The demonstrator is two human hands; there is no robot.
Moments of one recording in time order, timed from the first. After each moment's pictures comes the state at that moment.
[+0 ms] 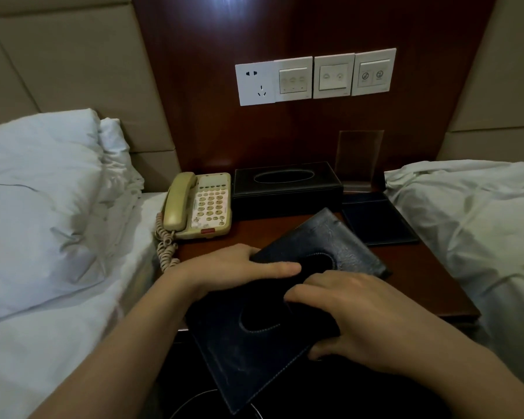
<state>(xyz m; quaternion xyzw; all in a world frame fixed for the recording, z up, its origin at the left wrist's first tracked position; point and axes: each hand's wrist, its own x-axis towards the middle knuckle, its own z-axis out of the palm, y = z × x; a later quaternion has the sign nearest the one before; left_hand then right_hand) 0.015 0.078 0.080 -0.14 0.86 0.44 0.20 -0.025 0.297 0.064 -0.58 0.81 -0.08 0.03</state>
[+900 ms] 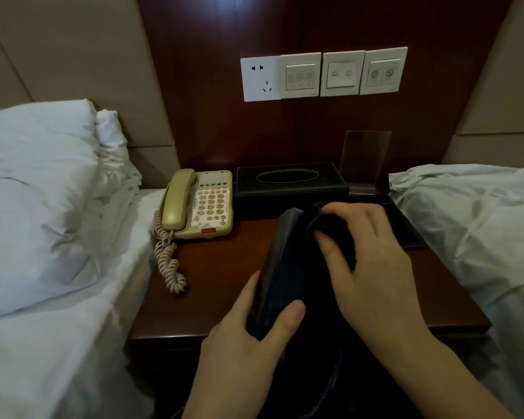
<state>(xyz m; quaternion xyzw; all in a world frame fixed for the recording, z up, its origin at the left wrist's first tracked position) 0.085 0.135 0.032 -0.26 0.77 0.58 -0.06 -0.034 0.265 0.051 -0.32 0.82 -0.41 -0.26</state>
